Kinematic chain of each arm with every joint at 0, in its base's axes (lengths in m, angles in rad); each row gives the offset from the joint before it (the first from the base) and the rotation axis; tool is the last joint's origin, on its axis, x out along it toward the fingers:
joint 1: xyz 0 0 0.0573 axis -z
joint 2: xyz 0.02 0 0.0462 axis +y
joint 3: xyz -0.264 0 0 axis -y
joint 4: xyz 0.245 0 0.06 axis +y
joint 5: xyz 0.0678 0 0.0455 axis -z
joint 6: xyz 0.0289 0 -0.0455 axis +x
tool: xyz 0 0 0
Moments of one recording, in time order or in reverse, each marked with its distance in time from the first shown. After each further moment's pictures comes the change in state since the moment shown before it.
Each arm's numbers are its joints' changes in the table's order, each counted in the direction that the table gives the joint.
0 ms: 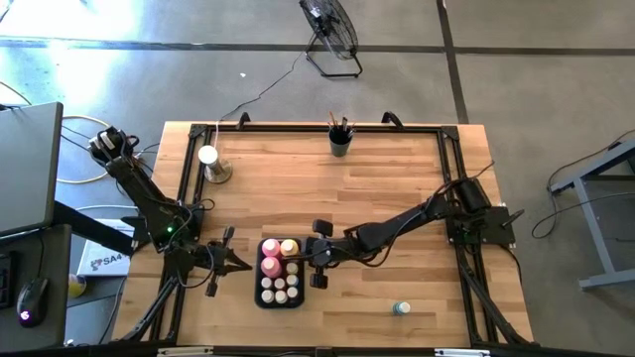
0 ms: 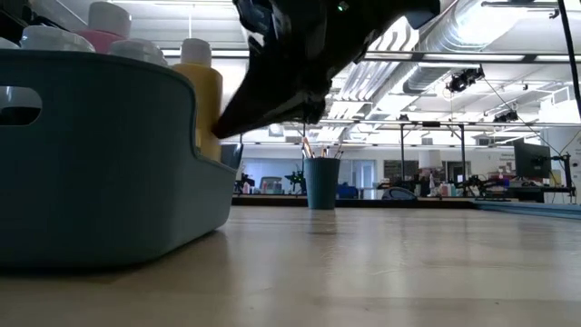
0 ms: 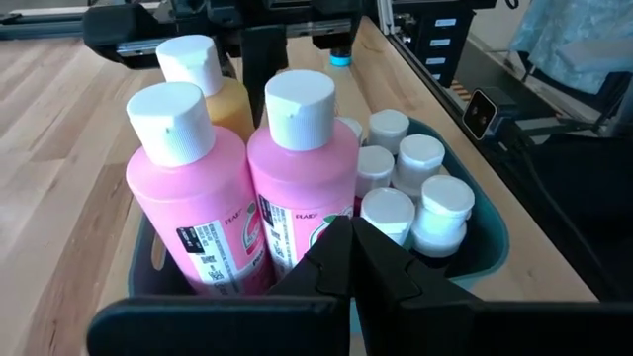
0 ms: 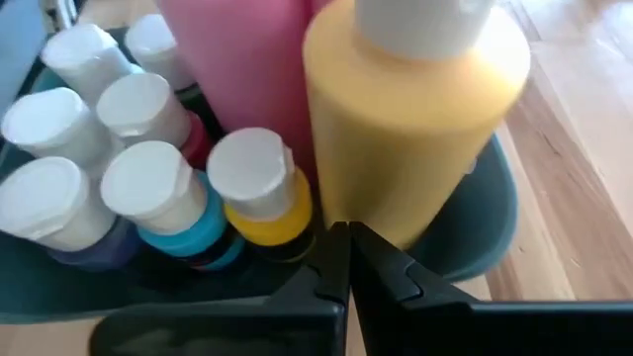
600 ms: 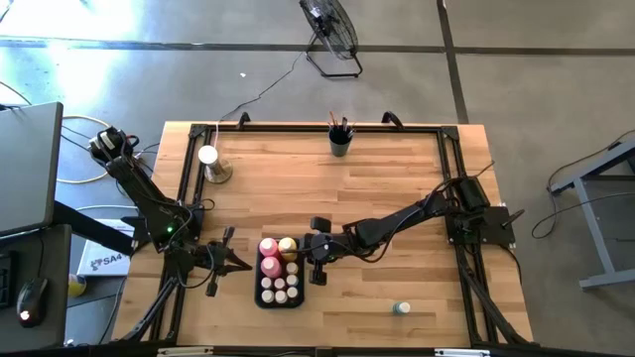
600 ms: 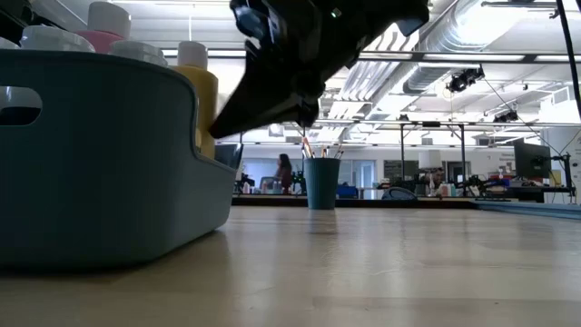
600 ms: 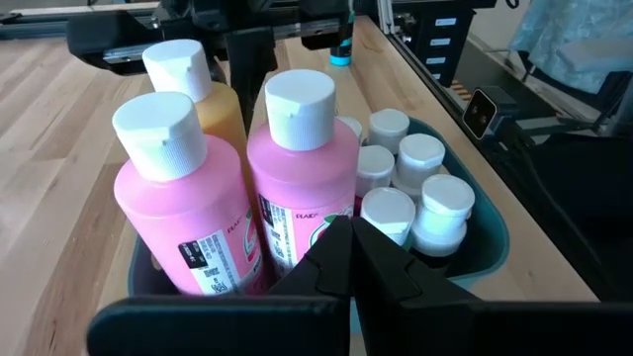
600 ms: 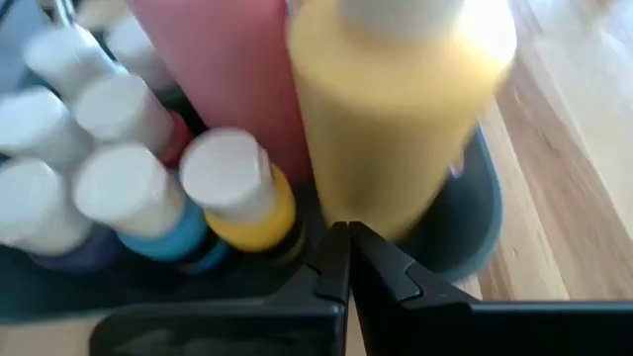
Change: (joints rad) left arm 0.000 0.000 0.000 0.001 0.000 0.000; right arm 0.028 0.000 0.000 -0.011 -0.051 -0.017
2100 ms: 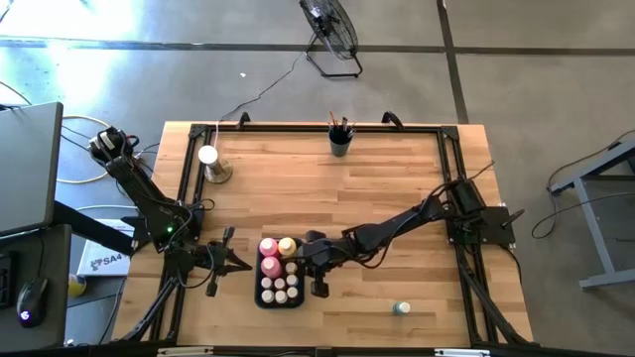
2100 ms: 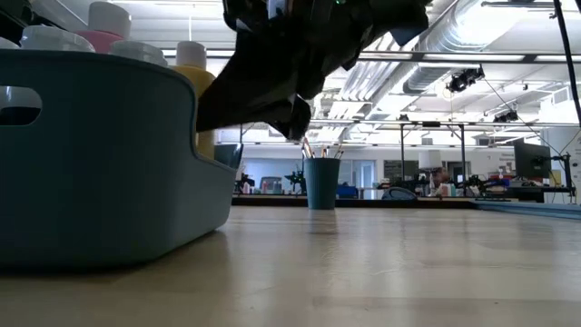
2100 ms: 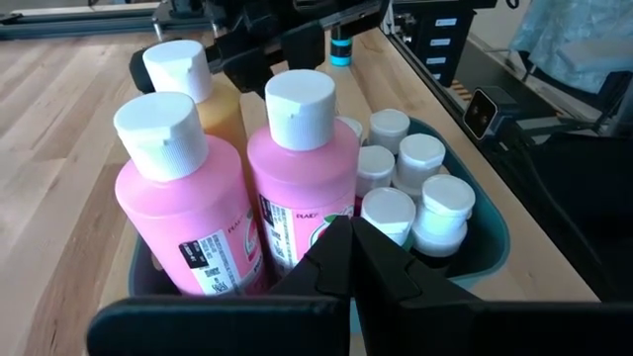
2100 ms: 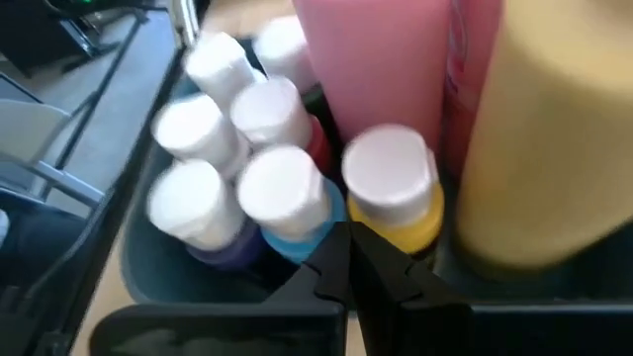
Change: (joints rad) left arm 0.000 0.000 0.000 0.000 -0.001 0.000; right arm -0.028 0.036 0.000 -0.105 -0.187 0.062
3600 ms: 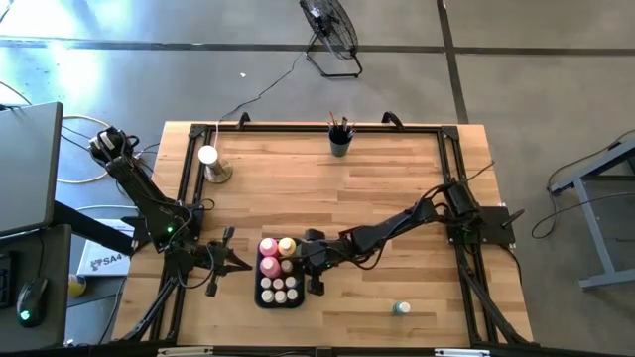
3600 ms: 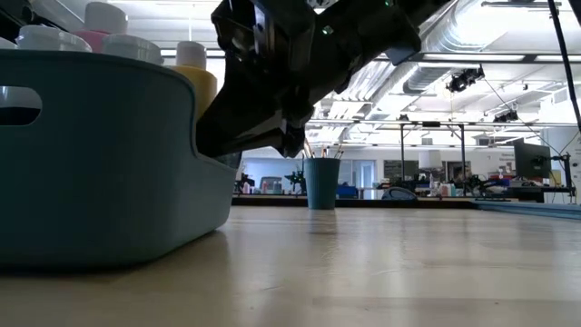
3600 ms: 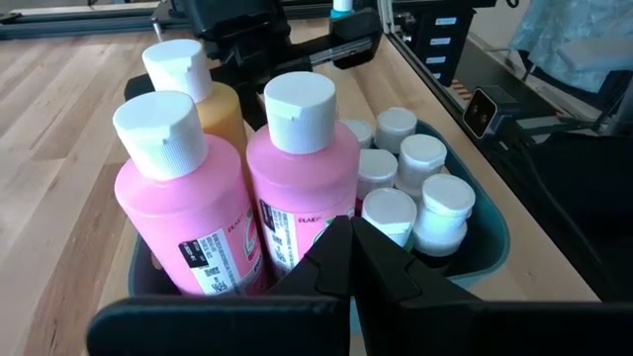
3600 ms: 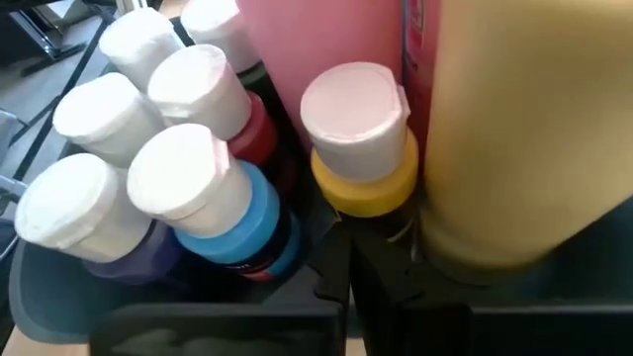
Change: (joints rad) left arm 0.000 0.000 0.000 0.002 0.001 0.000; right arm 0.009 0.056 0.000 -0.049 0.055 -0.003
